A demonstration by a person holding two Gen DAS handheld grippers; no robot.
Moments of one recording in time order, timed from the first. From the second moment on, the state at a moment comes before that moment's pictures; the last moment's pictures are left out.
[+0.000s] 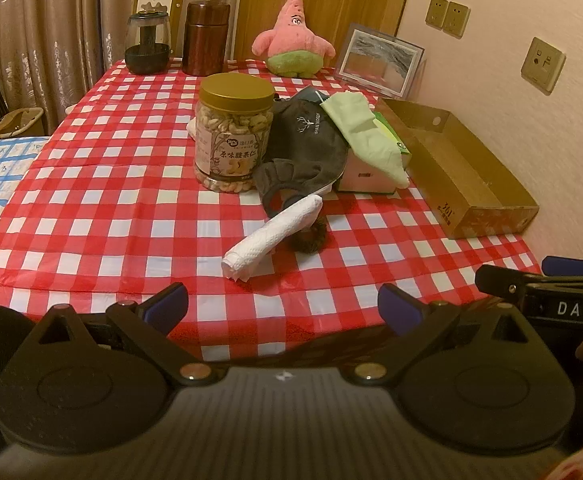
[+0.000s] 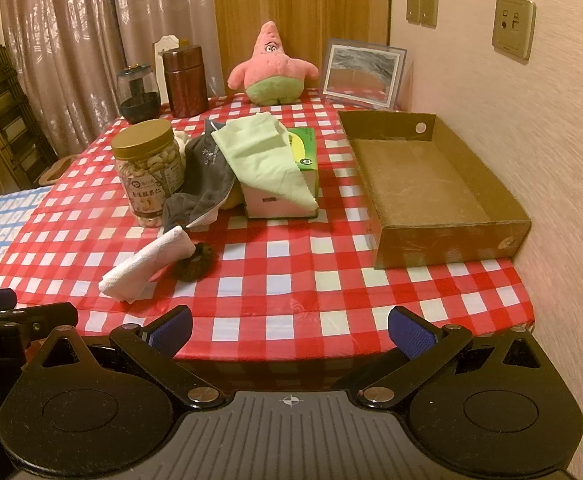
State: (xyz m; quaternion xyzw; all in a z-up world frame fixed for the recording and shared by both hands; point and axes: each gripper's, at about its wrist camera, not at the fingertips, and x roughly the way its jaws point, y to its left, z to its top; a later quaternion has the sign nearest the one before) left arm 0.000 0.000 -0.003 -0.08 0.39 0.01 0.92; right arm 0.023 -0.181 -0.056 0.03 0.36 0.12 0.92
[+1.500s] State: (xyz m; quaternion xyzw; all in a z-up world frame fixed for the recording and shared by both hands) left arm 0.003 -0.002 -0.002 -0.08 0.39 0.00 0.92; right arm 0.024 -0.186 -0.055 0.03 0.36 0.12 0.92
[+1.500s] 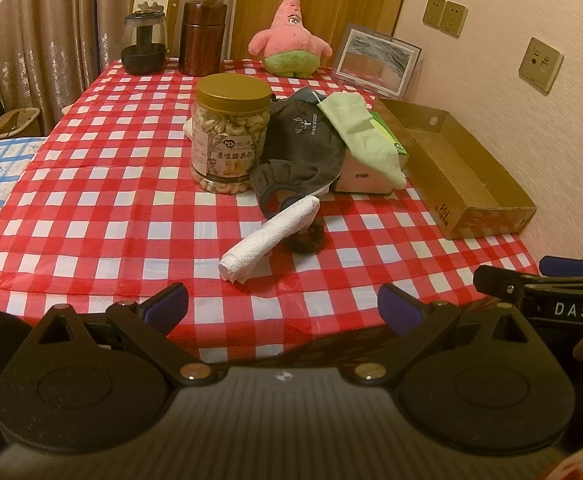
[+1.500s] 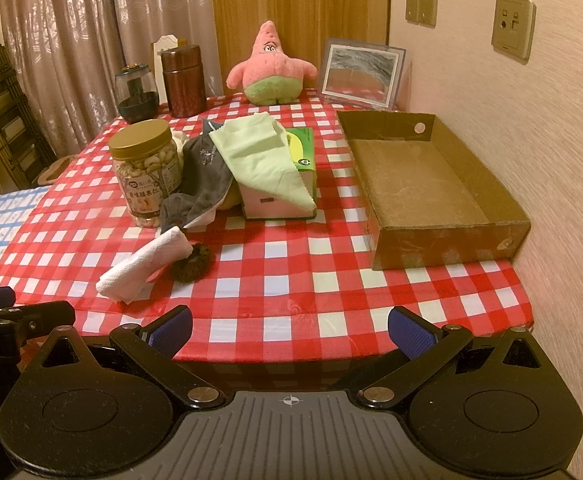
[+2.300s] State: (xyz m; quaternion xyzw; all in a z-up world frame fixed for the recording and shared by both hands) left arm 0.087 -0.003 -0.039 0.16 0.40 -0.14 0.89; right arm 0.085 -0.169 -0.076 -0.01 0.36 0.18 0.92
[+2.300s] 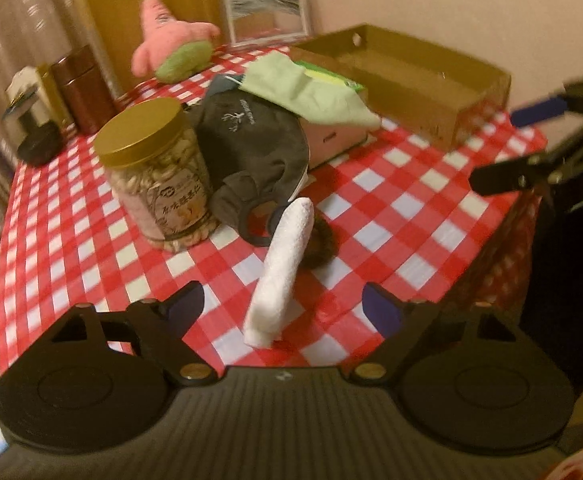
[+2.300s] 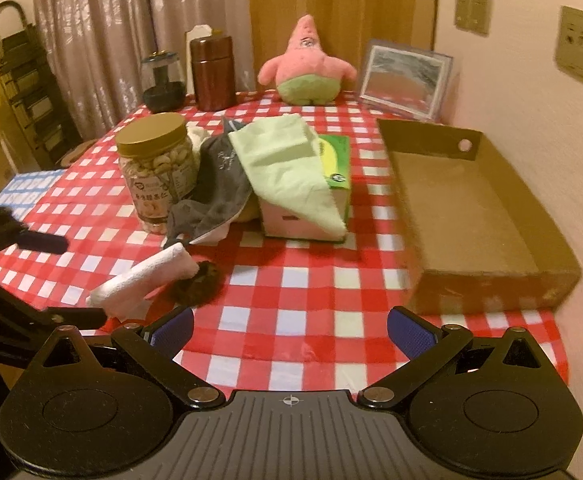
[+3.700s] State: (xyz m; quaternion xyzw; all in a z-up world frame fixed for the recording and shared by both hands) left arm 0.127 0.071 -0.035 -0.04 0.41 -0.08 0.91; right arm 0.167 -0.055 -0.154 -0.07 0.38 0.26 0.88
